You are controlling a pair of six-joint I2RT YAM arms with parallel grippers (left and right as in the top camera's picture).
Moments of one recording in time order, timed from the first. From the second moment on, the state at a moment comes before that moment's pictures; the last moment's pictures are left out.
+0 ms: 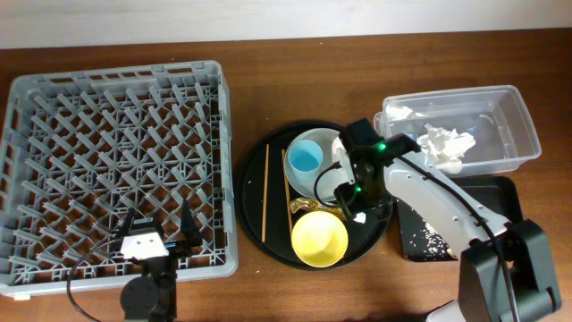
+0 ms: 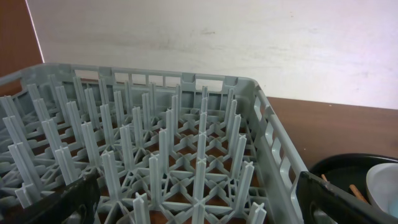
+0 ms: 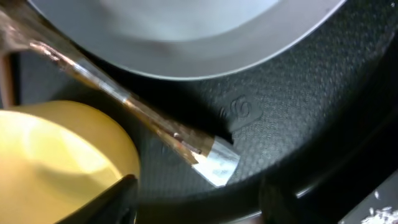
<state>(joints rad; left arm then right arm) -0.05 0.01 0.01 -0.06 -0.16 -0.09 0.39 1.67 1.13 -1.00 -0.08 0.03</state>
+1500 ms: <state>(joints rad) -0.05 0.01 0.01 -0.06 -0.16 -0.09 -0.24 1.64 1.54 -1.08 -0.05 0.08</state>
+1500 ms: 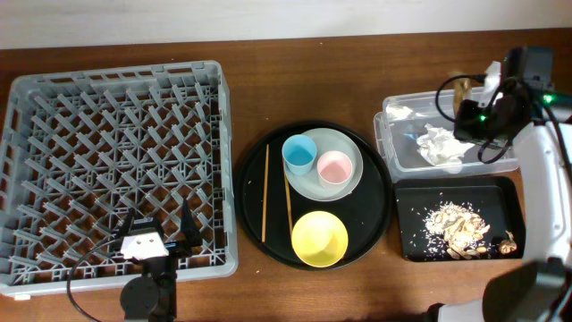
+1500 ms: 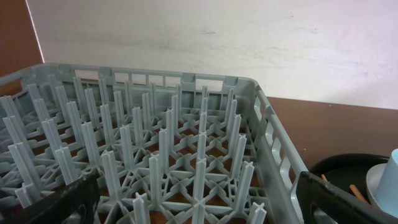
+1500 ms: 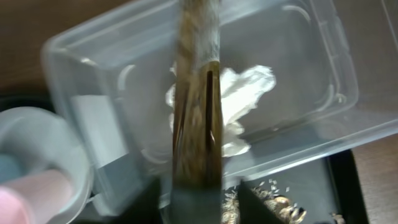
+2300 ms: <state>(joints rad) -0.05 0.81 1.14 -0.98 0.21 -0.09 0.27 1.61 1.62 -1.28 -0.31 -0.16</state>
